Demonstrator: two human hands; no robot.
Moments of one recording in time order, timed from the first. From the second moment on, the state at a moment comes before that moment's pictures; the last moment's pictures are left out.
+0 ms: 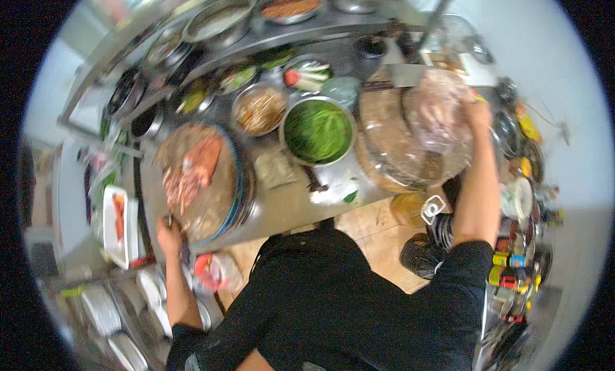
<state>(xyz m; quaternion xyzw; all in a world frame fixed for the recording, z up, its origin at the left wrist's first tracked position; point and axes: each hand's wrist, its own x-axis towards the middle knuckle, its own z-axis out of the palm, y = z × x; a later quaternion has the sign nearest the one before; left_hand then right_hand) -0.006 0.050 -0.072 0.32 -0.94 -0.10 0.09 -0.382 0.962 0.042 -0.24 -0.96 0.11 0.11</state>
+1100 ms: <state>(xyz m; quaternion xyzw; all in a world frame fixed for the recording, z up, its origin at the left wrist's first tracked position) 0.004 0.090 -0.001 0.07 -0.94 -0.23 0.24 -0.116 0.514 -0.132 -0.08 -0.74 0.64 -0.20</state>
